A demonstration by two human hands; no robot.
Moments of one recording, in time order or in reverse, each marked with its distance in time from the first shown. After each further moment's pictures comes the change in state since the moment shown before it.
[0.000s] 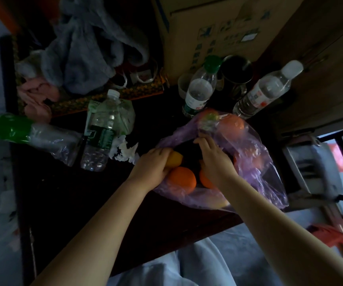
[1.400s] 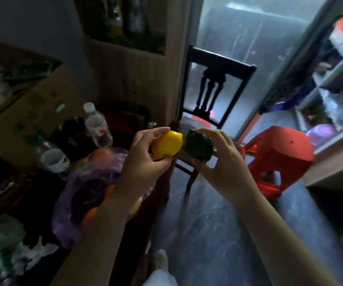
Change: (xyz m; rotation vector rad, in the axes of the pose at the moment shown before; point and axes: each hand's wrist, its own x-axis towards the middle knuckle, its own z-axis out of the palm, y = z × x) left_hand -0.078 0.287 -0.074 -0.682 -0.152 0.706; right_hand -0.344 -0.006 -0.115 0.306 1.069 0.473
